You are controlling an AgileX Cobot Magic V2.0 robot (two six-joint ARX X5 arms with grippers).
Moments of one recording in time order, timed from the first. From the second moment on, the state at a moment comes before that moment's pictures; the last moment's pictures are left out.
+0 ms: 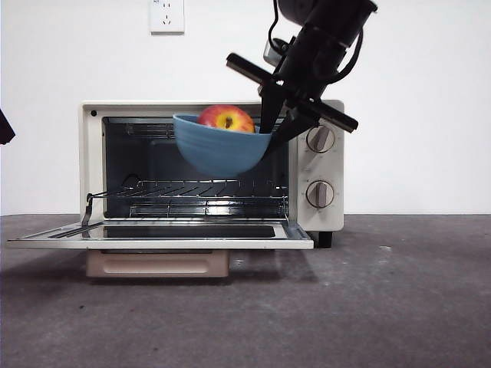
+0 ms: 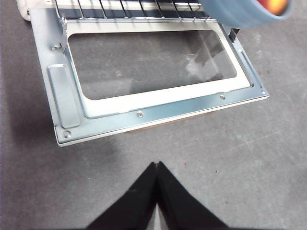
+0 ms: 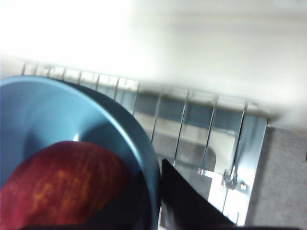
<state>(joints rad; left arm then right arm) -0.26 0.75 0.62 -0.56 0.31 -0.15 0.52 1.86 1.58 -0.64 -0.23 0.56</state>
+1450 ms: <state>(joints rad) -0.26 0.75 0.62 -0.56 0.32 -0.15 0.59 1.93 1.59 -0.48 0.00 0.90</state>
